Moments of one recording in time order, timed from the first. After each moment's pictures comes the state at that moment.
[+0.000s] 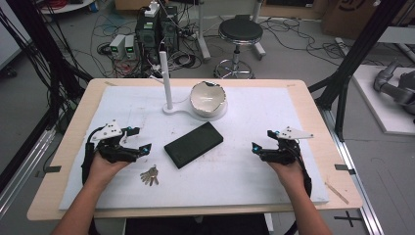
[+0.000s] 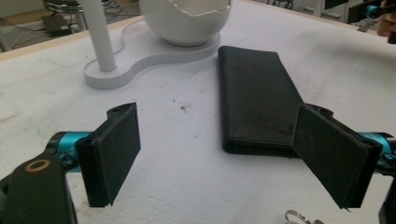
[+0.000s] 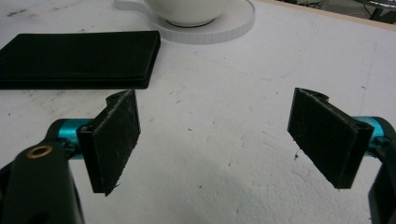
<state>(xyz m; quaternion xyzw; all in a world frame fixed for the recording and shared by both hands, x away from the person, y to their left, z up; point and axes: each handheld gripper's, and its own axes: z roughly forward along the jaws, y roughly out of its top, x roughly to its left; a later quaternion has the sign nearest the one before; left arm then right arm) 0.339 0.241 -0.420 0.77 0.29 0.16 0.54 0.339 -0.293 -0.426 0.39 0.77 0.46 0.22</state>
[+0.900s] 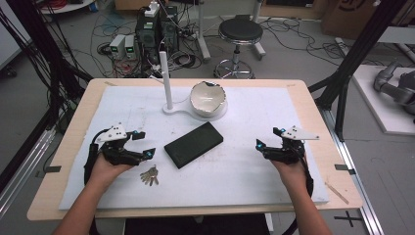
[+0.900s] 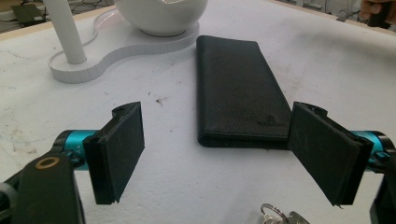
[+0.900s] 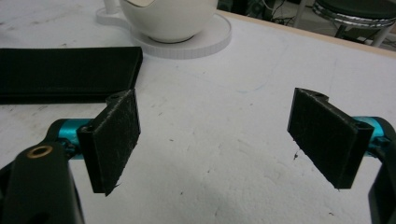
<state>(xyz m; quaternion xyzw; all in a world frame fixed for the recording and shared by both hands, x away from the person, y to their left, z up) 0.335 0.231 -0.424 0.79 0.28 0.13 0.53 0.333 -0.299 -0.416 0.40 0.75 0.47 0.25</state>
